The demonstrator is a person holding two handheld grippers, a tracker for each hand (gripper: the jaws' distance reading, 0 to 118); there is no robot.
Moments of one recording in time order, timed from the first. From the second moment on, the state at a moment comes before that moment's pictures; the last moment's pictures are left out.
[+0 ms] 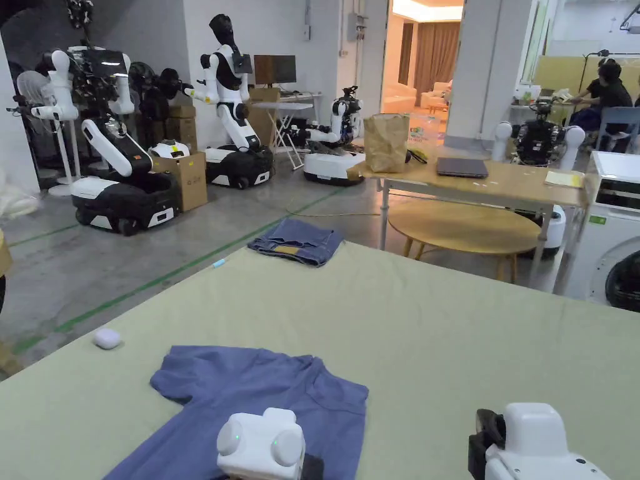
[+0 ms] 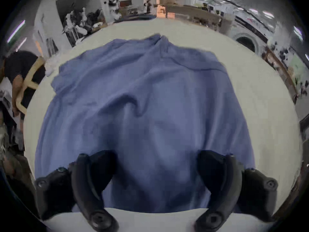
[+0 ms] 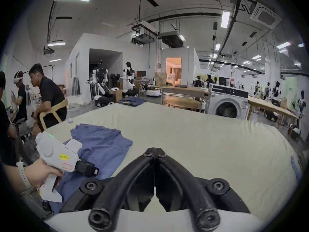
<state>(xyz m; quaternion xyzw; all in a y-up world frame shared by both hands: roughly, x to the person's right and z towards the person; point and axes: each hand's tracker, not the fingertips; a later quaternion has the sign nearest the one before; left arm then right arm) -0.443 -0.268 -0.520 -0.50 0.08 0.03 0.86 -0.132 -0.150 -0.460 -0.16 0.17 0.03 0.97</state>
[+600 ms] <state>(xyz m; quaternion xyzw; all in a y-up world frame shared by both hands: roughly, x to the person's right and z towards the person) -0.306 -0.130 -0.502 -0.36 -0.06 0.09 0.93 -0.010 -0.085 -0.412 -0.11 0.09 0.01 0.99</state>
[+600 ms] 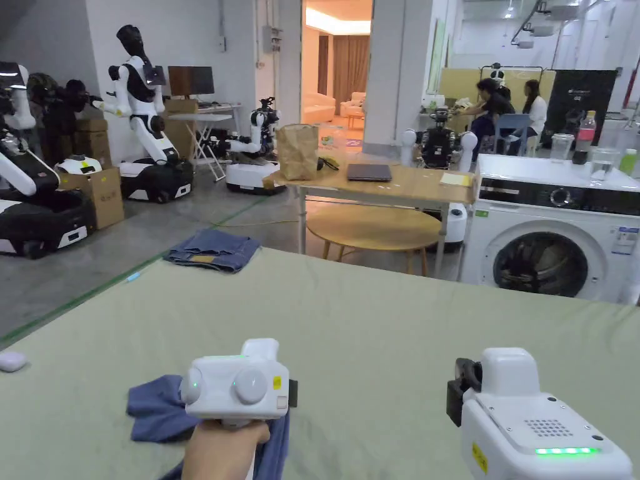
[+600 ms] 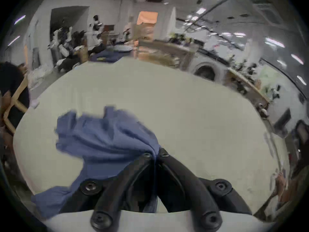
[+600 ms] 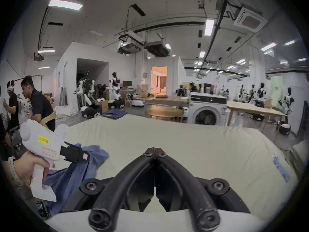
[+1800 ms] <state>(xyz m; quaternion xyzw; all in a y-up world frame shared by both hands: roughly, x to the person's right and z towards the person) -0.110 -0.079 -0.385 -0.18 -0.15 -0.09 0.97 0.222 -0.086 -0.321 -0.16 -0.03 0.00 0.99</state>
